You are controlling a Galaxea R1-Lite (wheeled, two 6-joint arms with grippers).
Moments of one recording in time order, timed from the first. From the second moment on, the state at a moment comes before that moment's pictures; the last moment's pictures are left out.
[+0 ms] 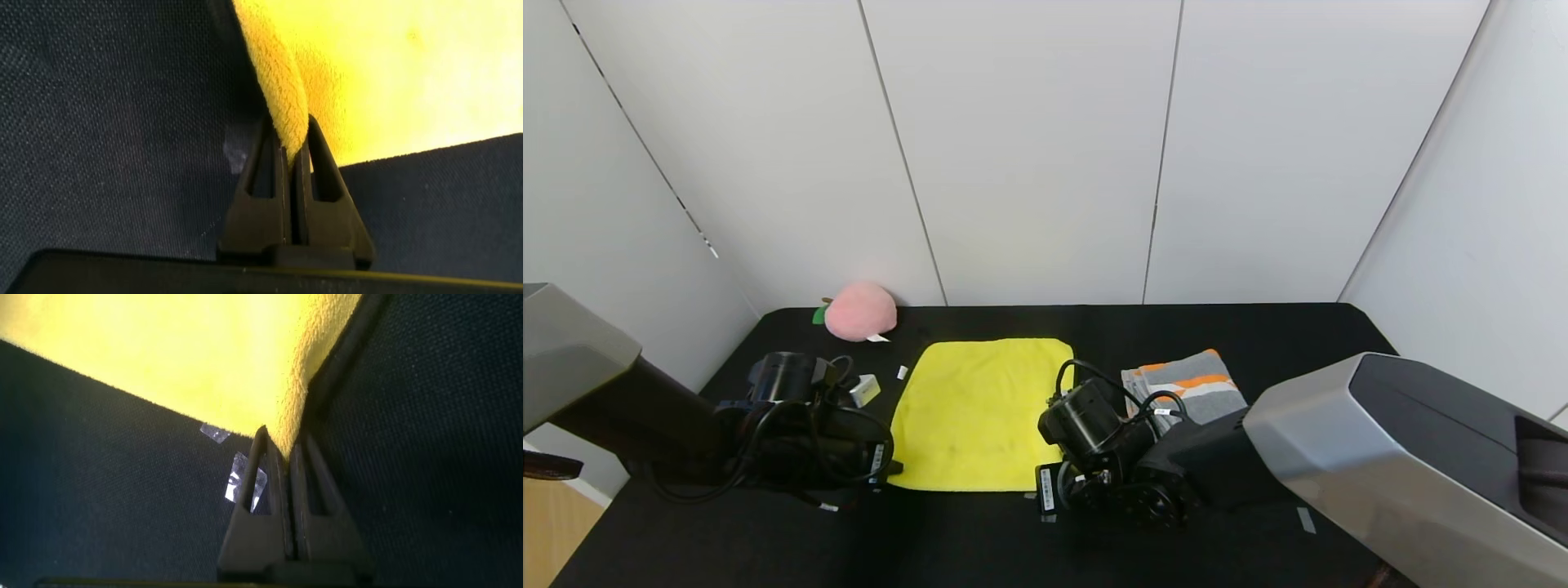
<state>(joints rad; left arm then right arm) -0.01 2.05 -0.83 -0.26 -0.29 0.01 0.81 2.39 -1.47 -0.09 -0.10 0.52</state>
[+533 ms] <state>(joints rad) -0.02 1.94 -0.73 -0.26 -0.29 0.01 0.81 2.33 -1.43 -0.06 -0.10 0.53</state>
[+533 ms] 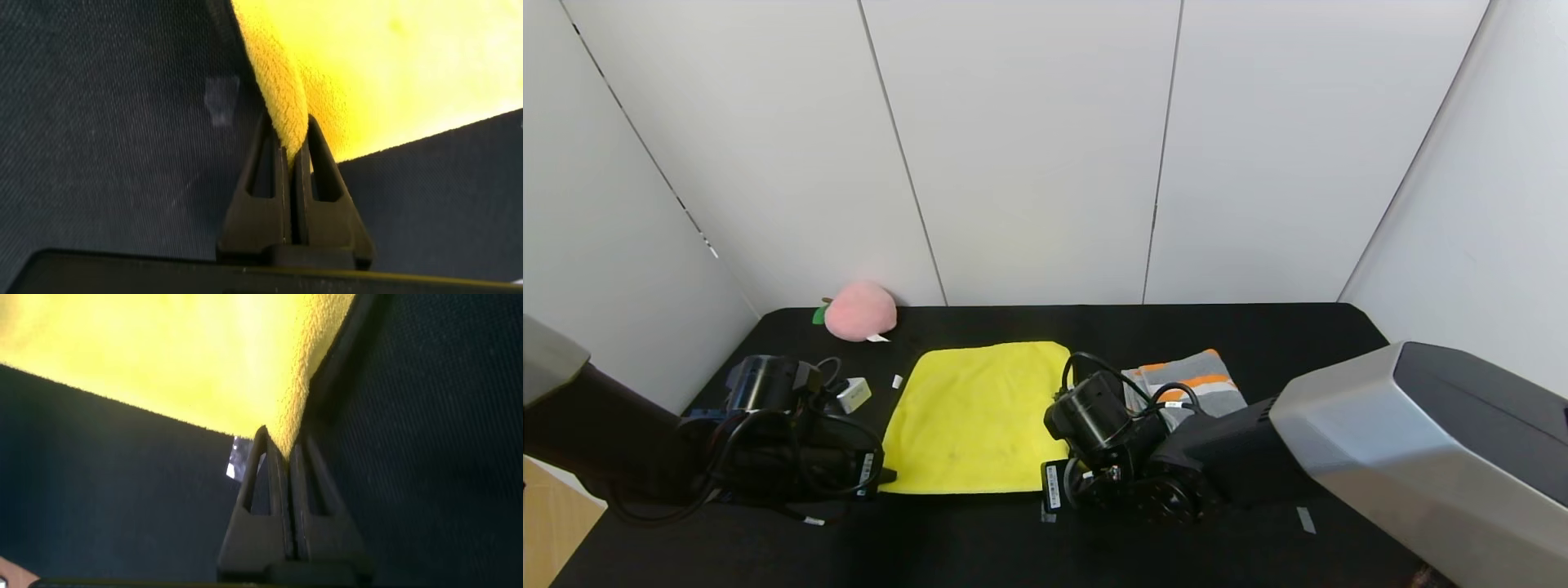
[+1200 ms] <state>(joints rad) -0.02 1.78 -0.61 -0.26 -0.29 0.00 0.83 2.22 -1.30 -0.04 -0.10 0.55</state>
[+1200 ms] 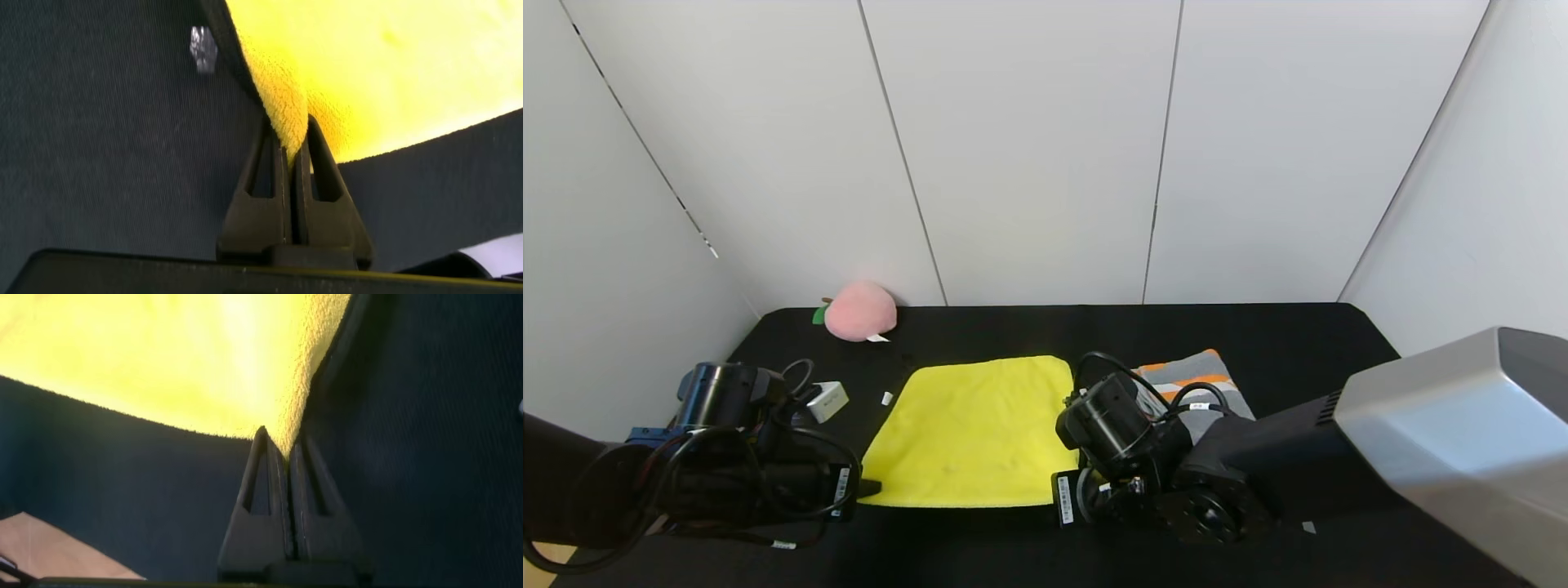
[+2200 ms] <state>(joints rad) -0.07 1.48 -0.46 -0.24 -0.29 -0.03 0.91 2.01 -1.10 -0.04 -0.11 0.57</state>
